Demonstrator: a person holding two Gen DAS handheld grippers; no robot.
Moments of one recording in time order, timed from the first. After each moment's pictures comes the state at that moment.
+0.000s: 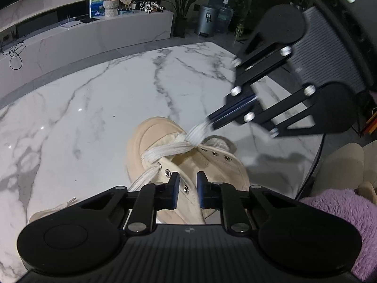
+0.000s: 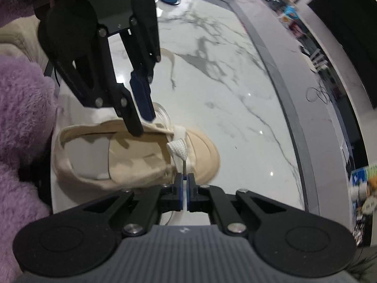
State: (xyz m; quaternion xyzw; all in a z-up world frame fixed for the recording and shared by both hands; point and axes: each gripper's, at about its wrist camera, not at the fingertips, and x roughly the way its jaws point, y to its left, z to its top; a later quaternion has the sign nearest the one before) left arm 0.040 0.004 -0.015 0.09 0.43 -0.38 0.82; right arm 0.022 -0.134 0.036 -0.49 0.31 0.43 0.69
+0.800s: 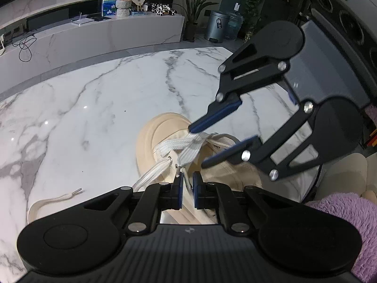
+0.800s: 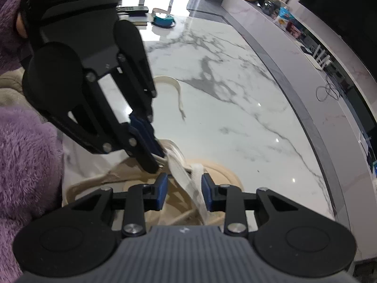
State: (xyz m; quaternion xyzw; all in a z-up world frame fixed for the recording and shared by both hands) left arm 0.039 0.018 -0.019 0.07 0.43 -0.36 0.83; right arm 0.026 -0.113 0.027 -0.40 0.32 0.47 0.72
